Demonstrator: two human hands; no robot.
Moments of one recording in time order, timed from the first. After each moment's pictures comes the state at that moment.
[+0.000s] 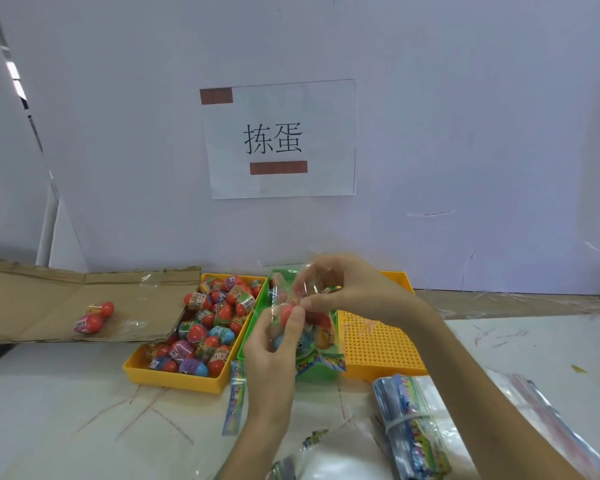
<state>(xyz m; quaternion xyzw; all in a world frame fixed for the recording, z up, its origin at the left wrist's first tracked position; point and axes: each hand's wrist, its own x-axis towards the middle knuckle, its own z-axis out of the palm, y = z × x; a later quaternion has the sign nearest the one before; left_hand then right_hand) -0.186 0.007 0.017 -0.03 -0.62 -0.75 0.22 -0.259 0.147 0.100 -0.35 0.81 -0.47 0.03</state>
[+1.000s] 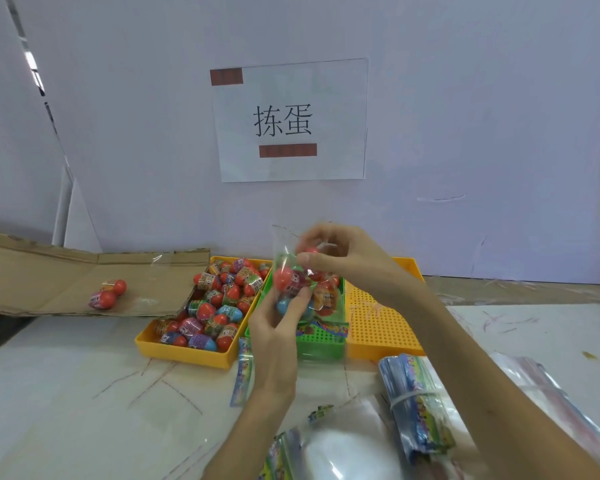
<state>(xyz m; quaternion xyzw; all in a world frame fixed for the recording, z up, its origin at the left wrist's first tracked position) -0.182 0.008 0.023 -0.01 -0.59 -0.78 0.21 -0.258 0.133 0.097 -0.32 0.76 -0.56 0.01</state>
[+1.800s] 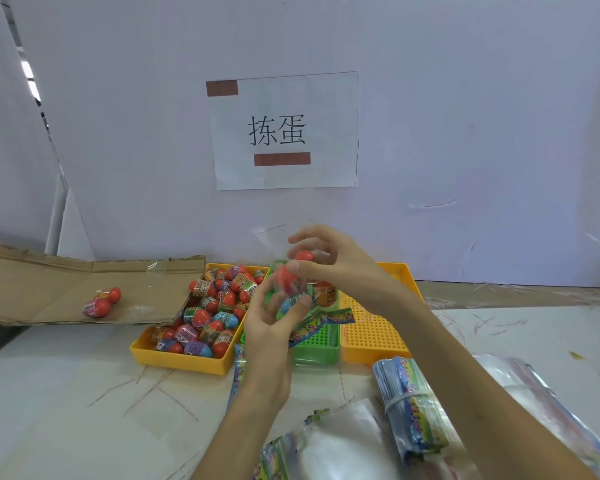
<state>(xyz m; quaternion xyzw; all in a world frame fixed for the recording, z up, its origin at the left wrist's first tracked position) -0.192 -0.001 0.019 0.00 -0.55 -0.82 0.15 -0.253 0.126 0.093 -0.28 0.75 -0.60 0.01</state>
